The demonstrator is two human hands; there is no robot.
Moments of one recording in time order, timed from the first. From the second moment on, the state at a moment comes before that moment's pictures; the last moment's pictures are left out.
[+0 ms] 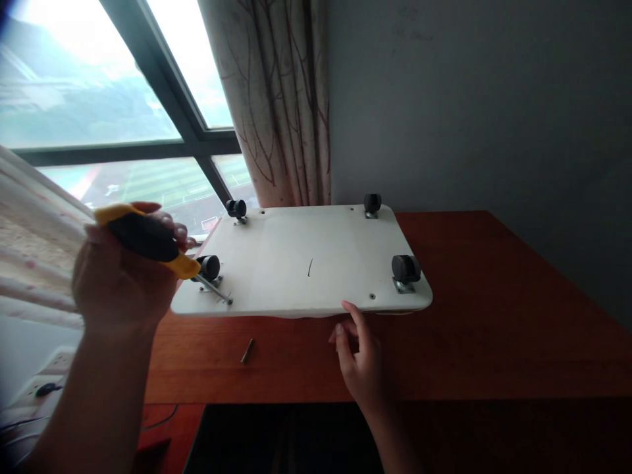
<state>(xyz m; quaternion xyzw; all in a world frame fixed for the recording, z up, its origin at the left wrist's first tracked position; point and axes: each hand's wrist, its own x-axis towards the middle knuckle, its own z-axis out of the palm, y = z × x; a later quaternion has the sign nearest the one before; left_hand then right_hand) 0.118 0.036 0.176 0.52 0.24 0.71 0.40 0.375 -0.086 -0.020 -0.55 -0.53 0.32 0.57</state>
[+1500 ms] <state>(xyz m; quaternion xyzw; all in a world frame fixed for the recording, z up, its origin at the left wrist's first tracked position) 0.123 0.030 0.173 0.56 0.26 0.70 0.36 0.373 -0.087 -0.020 -0.54 -0.53 0.32 0.57</state>
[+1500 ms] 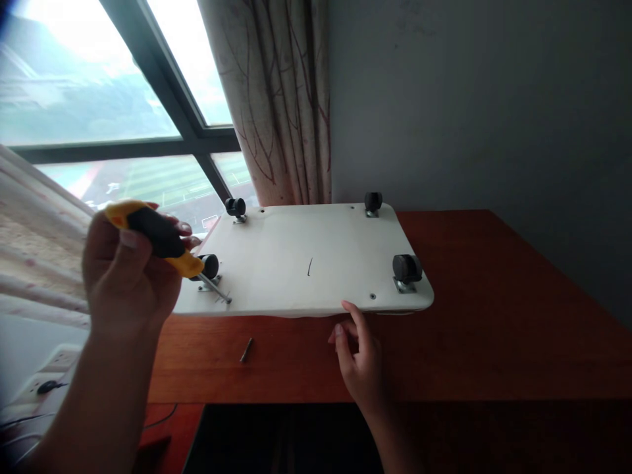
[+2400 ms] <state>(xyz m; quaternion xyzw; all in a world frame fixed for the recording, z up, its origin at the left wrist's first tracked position) 0.090 0.044 0.166 0.51 0.18 0.66 0.53 0.374 -0.087 -0.018 -0.55 -0.52 0.32 0.57</state>
